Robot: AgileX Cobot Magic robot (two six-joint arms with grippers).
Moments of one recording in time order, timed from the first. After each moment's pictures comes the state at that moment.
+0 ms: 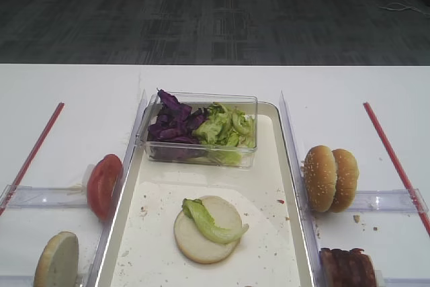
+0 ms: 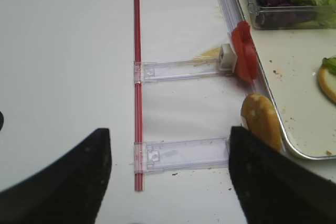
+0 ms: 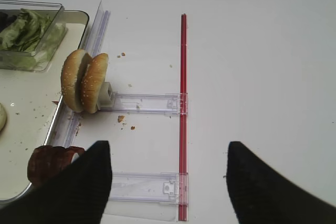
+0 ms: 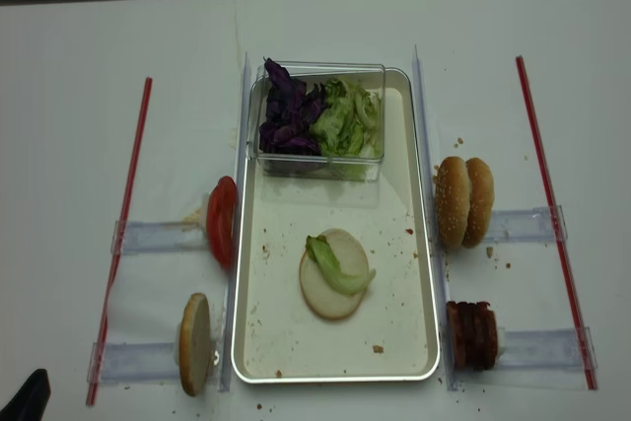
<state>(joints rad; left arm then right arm) -0.01 -0.02 -0.49 -0.01 1.18 -0.03 -0.01 -0.01 -0.48 0.07 1.11 -0.06</state>
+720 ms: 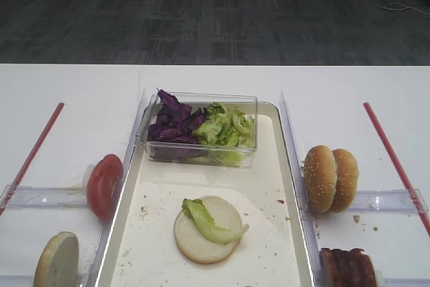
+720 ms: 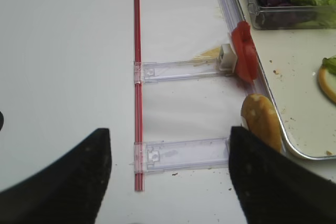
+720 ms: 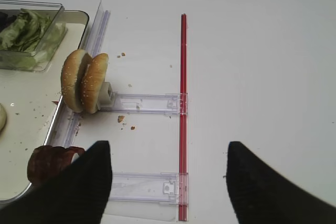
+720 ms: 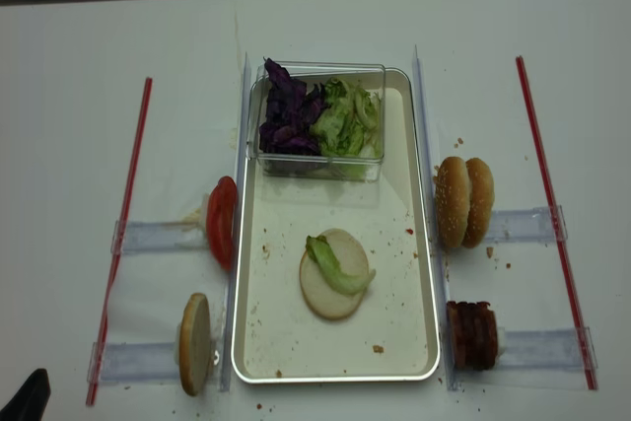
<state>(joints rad) -0.01 -0.02 -0.49 -0.01 1.18 -0.03 -0.01 -0.01 -0.48 0.07 1.11 -0.06</state>
